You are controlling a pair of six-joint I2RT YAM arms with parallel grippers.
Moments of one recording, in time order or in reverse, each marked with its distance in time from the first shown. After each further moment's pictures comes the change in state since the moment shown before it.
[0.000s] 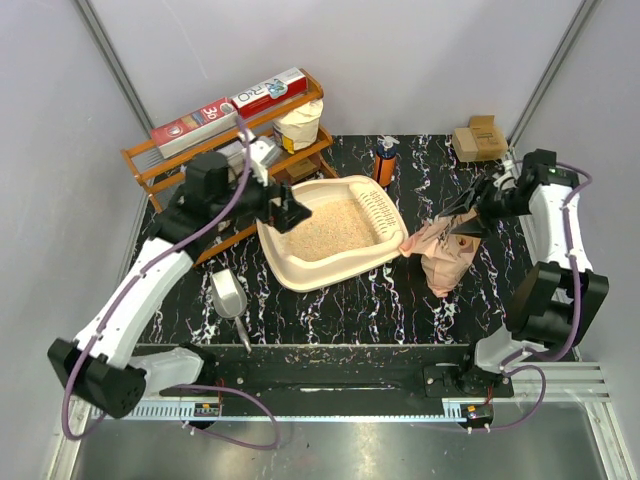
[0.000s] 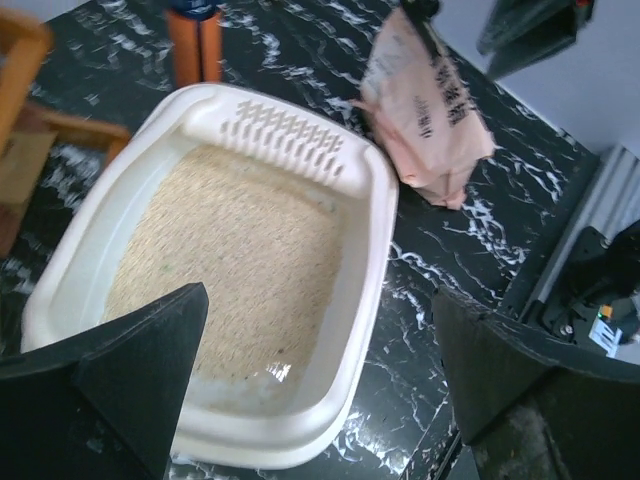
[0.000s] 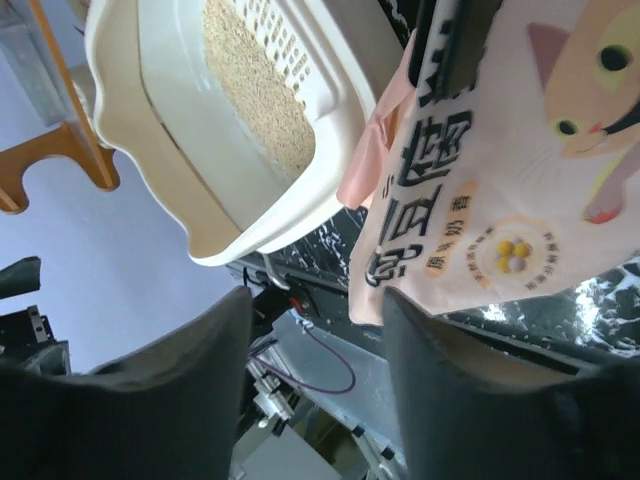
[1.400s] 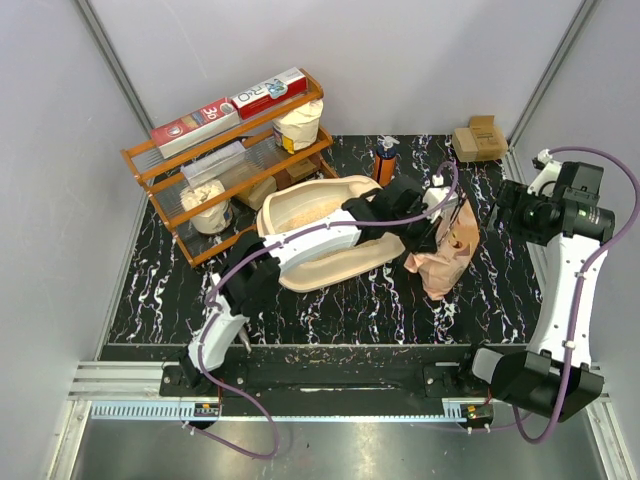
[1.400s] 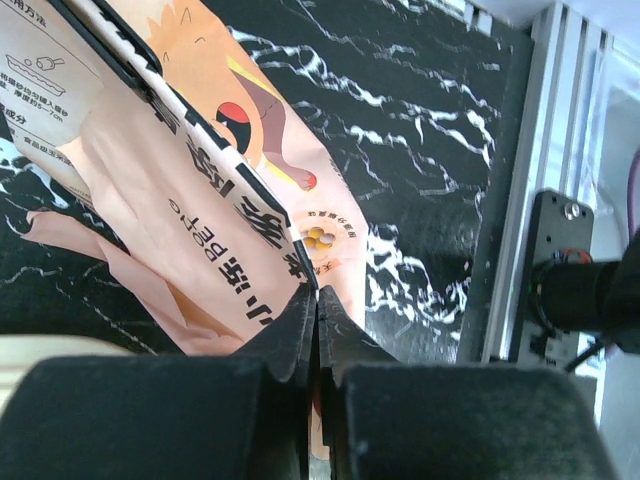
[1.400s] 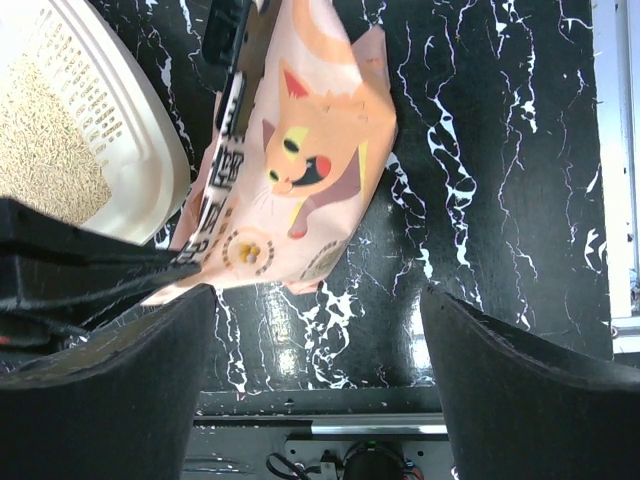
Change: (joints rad) left arm -0.577 1.070 0.744 0.108 -0.056 -0.047; right arm -0.102 -0.410 -0.060 0.066 0.430 -0.395
